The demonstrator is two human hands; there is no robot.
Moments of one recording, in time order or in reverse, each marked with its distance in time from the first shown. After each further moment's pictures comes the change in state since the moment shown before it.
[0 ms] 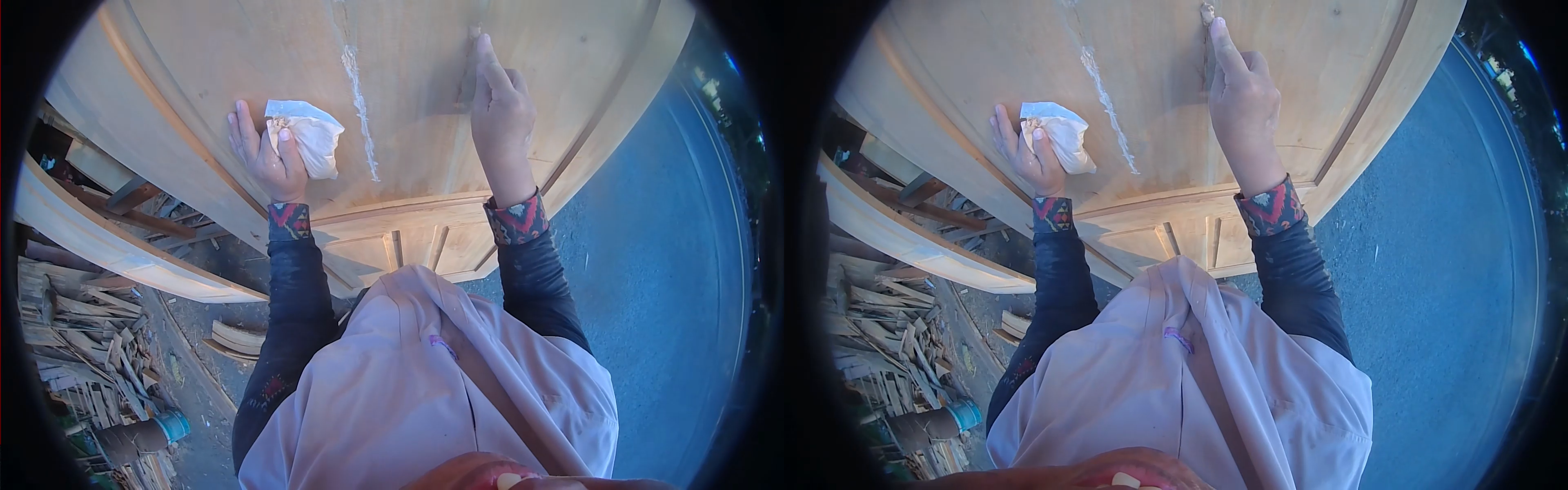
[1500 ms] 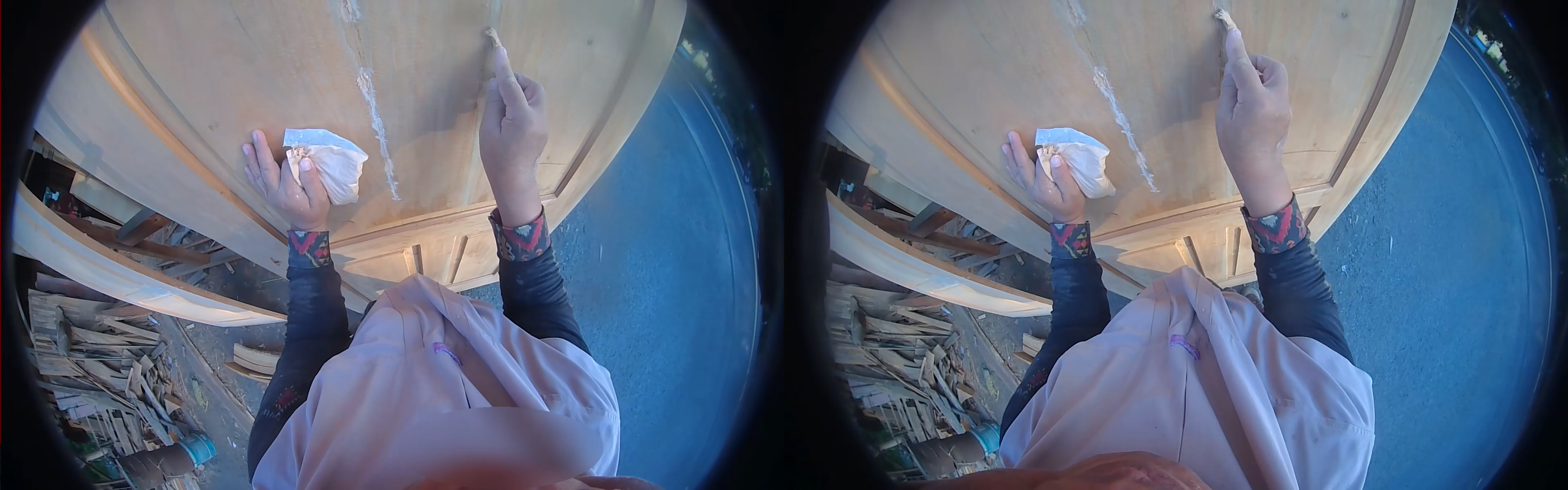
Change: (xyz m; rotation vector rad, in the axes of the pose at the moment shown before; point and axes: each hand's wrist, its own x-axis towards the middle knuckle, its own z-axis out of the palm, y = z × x) left_hand -0.001 -0.004 -0.001 0.041 -0.038 0.012; right_hand -0.001 -0.018 0.005 -0.005 0.110 0.014
